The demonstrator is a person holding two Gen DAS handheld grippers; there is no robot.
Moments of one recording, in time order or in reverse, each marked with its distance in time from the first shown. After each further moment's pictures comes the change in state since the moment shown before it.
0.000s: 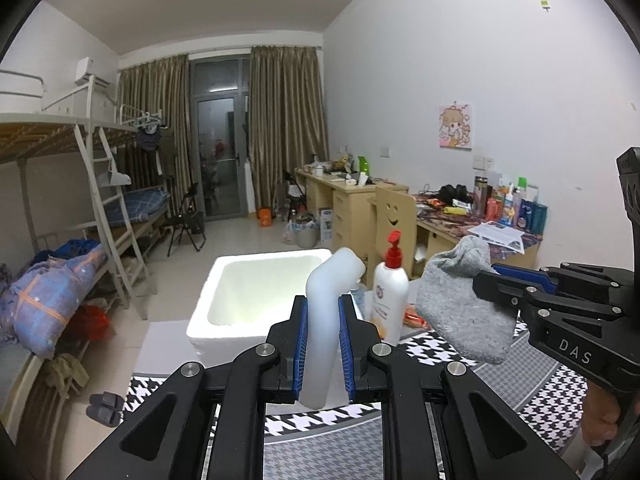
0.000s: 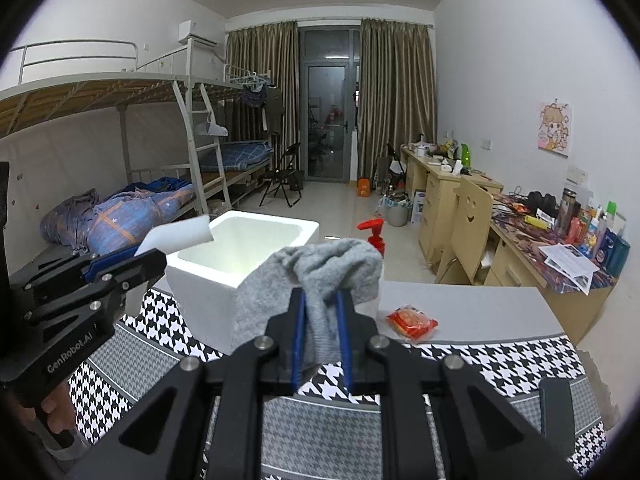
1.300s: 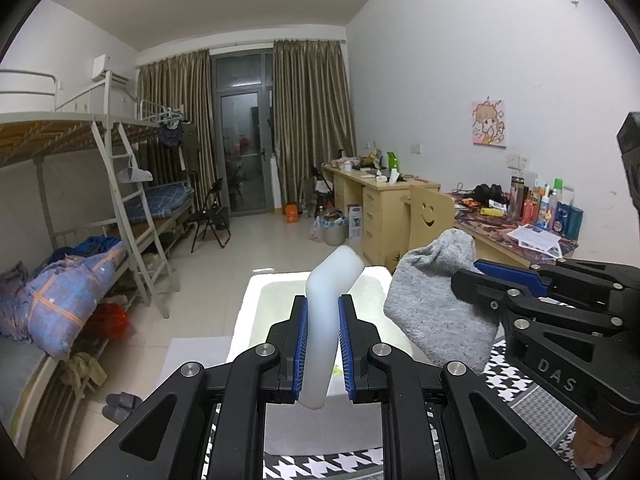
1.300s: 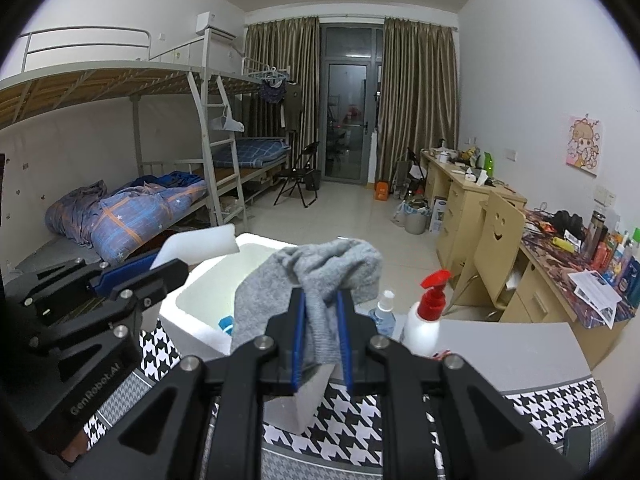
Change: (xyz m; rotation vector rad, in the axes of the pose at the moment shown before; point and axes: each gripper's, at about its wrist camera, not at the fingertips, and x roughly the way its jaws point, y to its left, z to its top) left arm 0.056 0.035 0.017 -0.016 0.018 0.096; right arm 0.069 0.037 0.043 -0.047 0.002 0.046
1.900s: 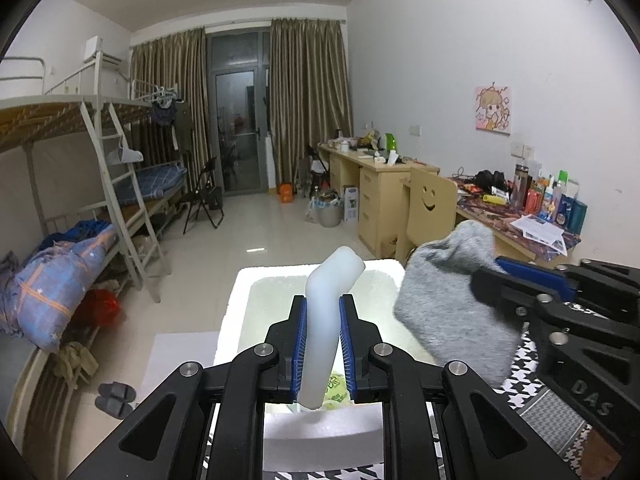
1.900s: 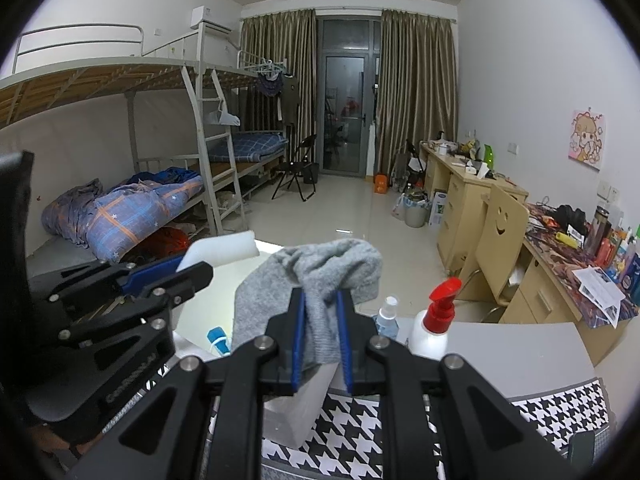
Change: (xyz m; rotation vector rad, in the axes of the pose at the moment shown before) left arm 0.048 0.014 0.005 -0.014 0.083 -0.027; right arm 0.020 -0.003 0.006 0.013 0.028 -0.012
